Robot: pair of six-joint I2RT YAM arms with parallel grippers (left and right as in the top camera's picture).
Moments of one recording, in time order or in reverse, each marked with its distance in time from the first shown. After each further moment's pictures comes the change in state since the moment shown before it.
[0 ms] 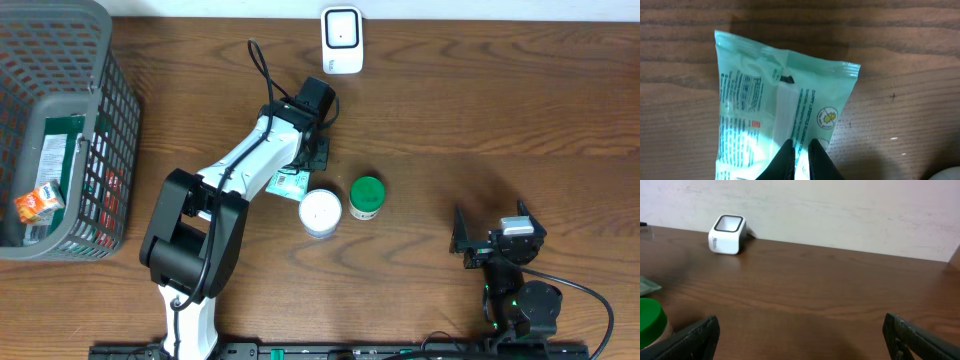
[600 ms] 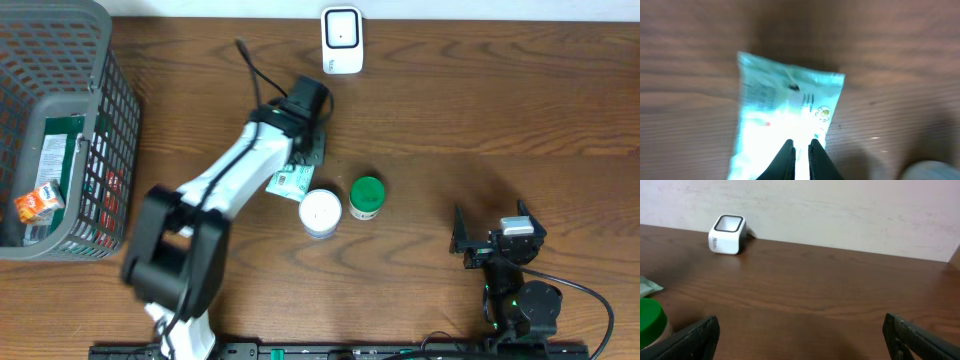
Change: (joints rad) left arm 0.027 -0.151 -0.064 0.079 0.003 0.002; right arm 0.000 0.000 0.000 0.000 0.000 0.000
